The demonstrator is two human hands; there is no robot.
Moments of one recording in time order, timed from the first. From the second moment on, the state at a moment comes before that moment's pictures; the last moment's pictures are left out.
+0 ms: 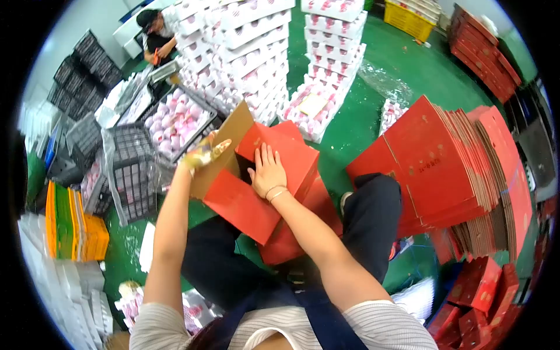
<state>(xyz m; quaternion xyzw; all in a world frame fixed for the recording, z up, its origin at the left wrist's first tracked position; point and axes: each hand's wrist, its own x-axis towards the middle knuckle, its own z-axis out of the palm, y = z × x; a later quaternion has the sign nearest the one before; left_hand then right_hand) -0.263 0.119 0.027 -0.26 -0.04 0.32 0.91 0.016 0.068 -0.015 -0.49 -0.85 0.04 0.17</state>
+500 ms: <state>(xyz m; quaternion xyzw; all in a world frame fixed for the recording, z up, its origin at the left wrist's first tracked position) -0.104 -0.001 0.011 -0.78 -0.62 -0.04 -0.04 0.087 0.115 0.006 -0.52 -0.71 0.17 0.45</state>
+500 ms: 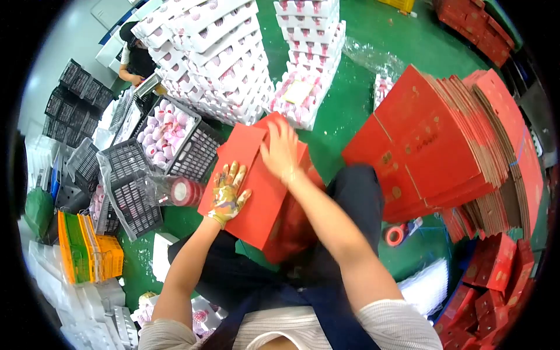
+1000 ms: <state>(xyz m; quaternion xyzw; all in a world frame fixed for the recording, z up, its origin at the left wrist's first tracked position) -0.074 -0.021 0.027 -0.82 -0.56 -0.03 -0.08 0.172 0.038 0.004 -0.64 -0.68 0.10 0.34</state>
